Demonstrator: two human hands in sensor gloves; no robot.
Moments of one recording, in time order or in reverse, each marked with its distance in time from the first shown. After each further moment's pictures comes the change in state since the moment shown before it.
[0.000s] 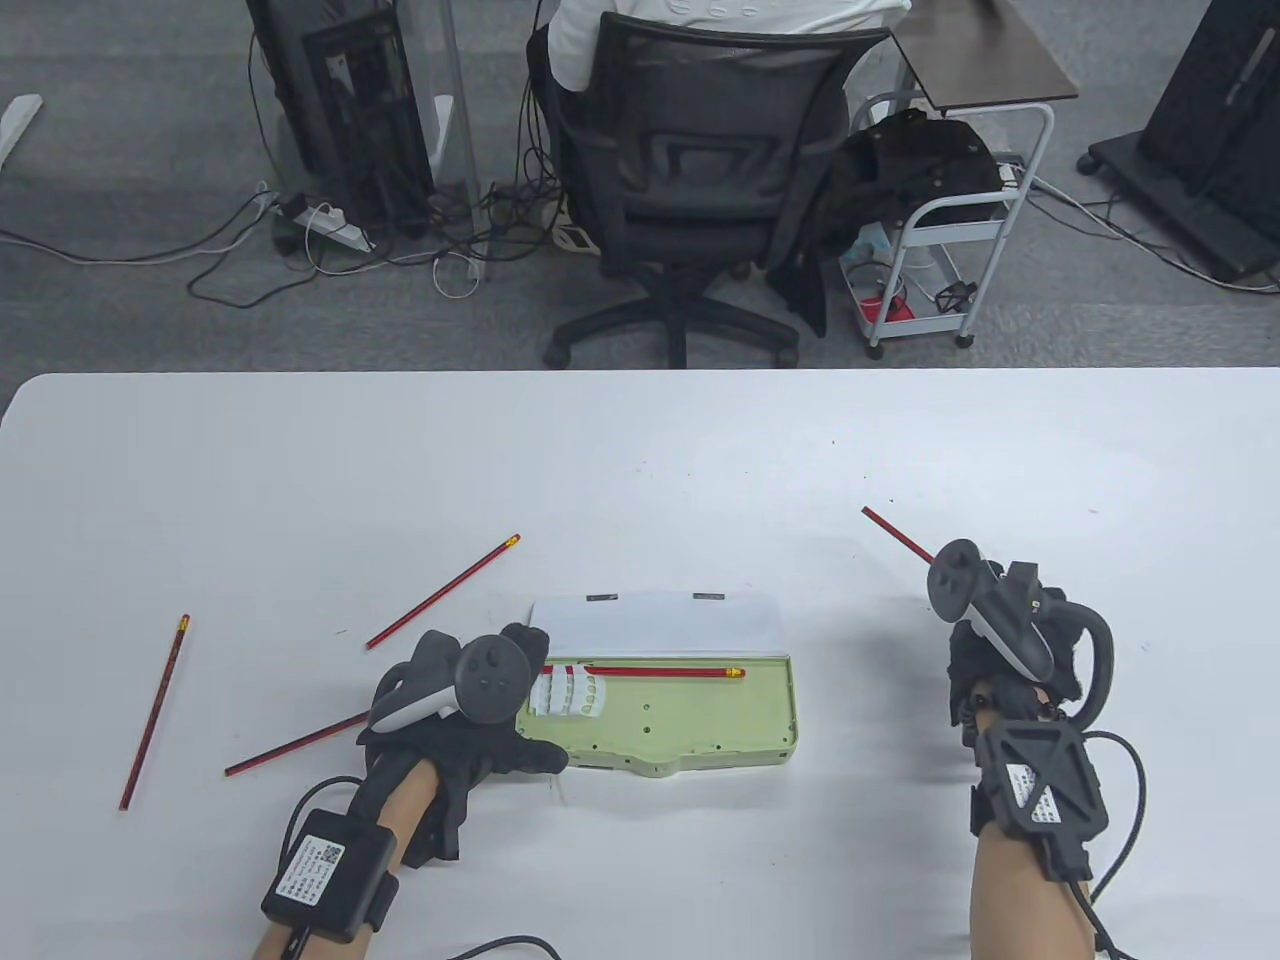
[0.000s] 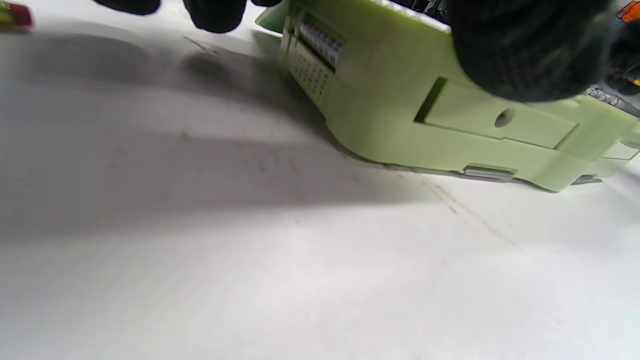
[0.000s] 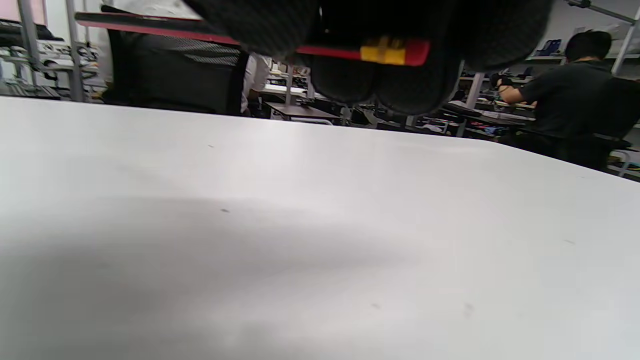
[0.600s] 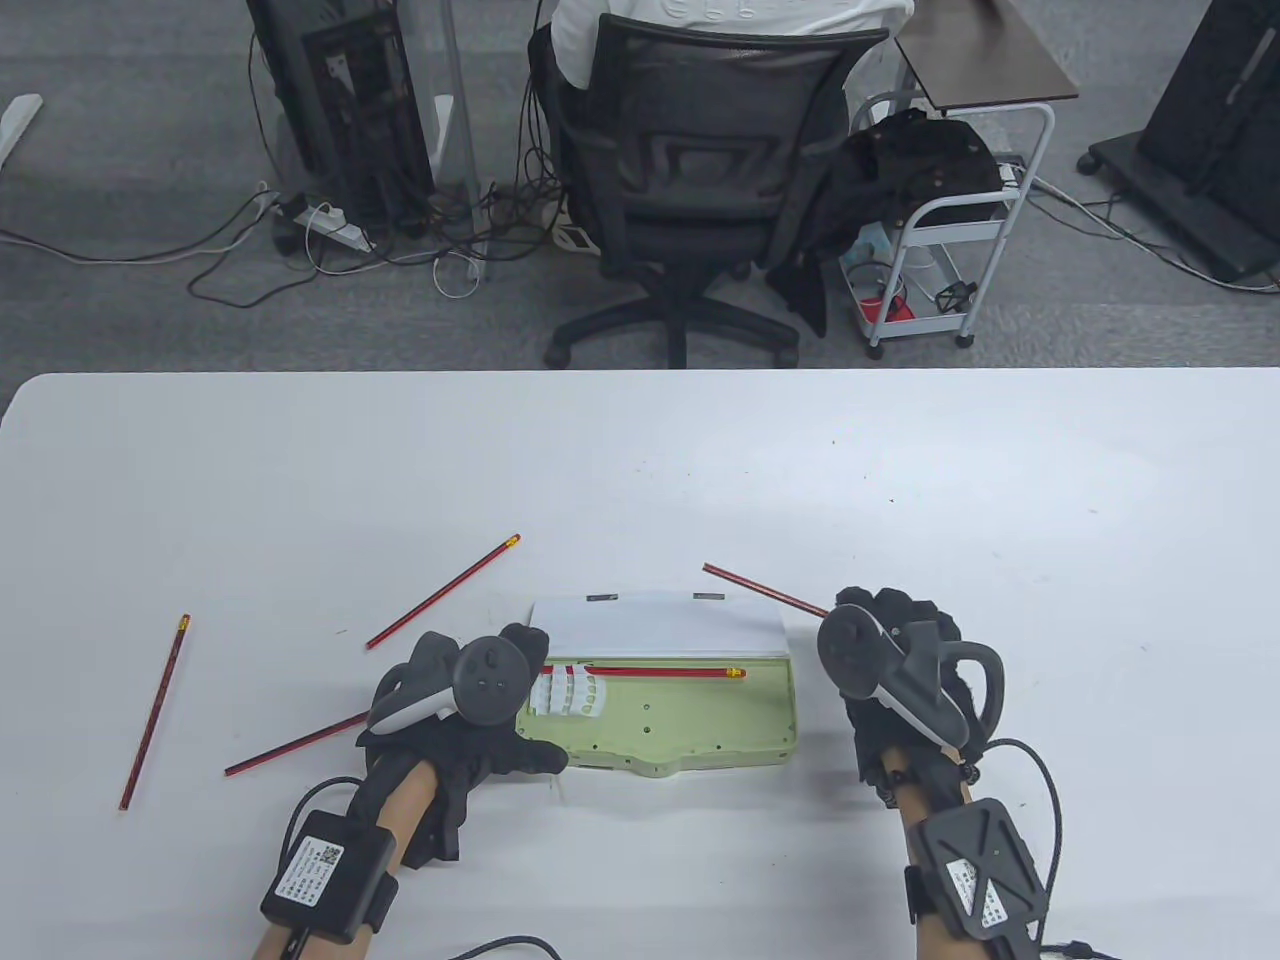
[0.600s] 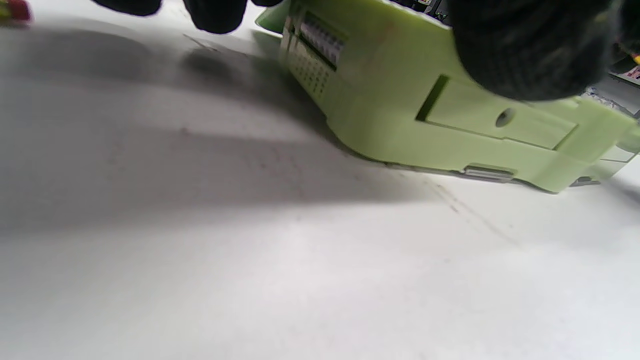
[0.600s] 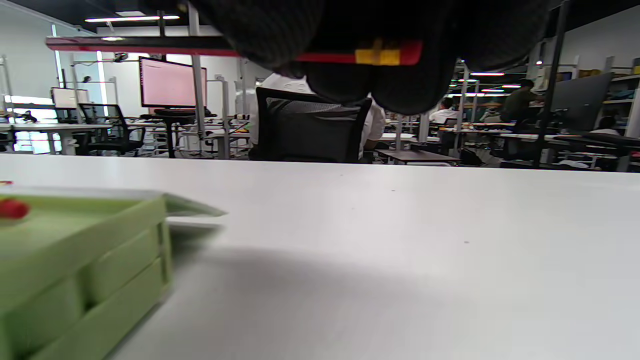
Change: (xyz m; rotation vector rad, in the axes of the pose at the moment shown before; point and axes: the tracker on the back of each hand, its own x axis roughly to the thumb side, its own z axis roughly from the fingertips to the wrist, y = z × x) left_hand -0.001 -0.001 0.000 0.010 -0.008 0.011; right_hand 0.073 0.007 0.061 -0.117 -0.337 -0.104
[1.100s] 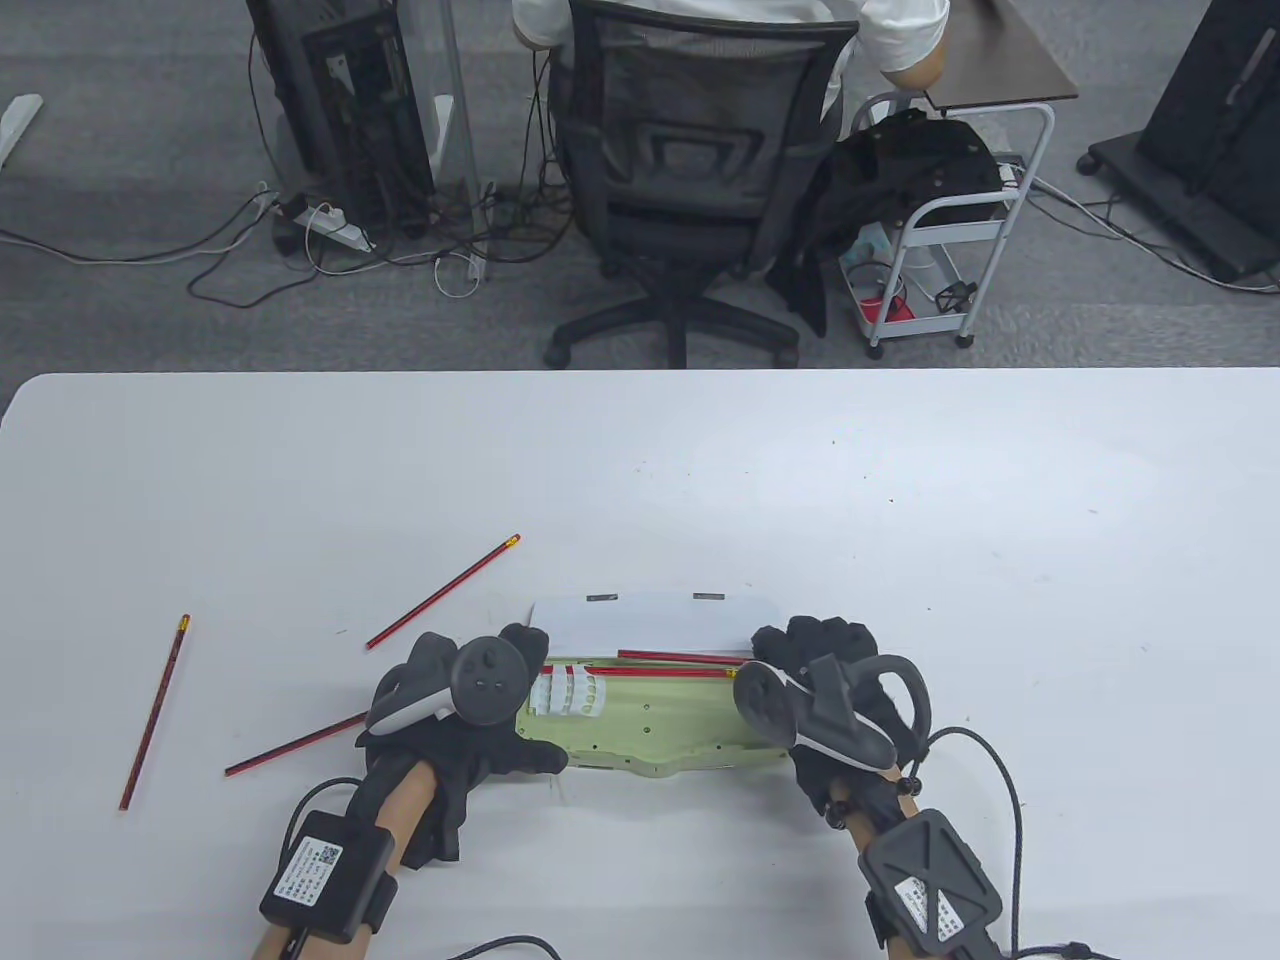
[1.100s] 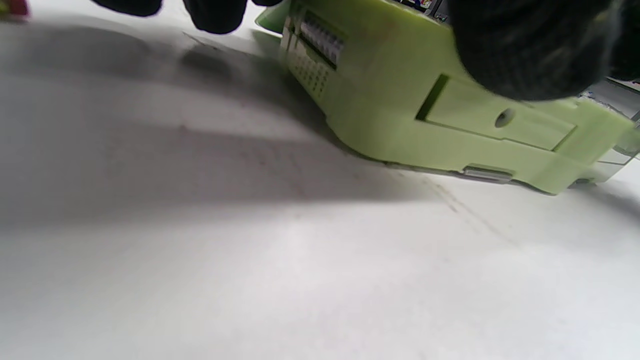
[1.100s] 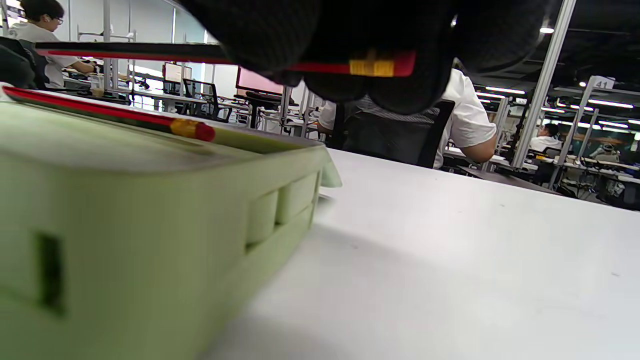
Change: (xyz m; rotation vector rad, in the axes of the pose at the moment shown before) left_hand -0.001 -0.001 0.001 0.005 -0.003 0.006; right_hand 0.052 0.016 0.011 -0.015 -0.241 0.120
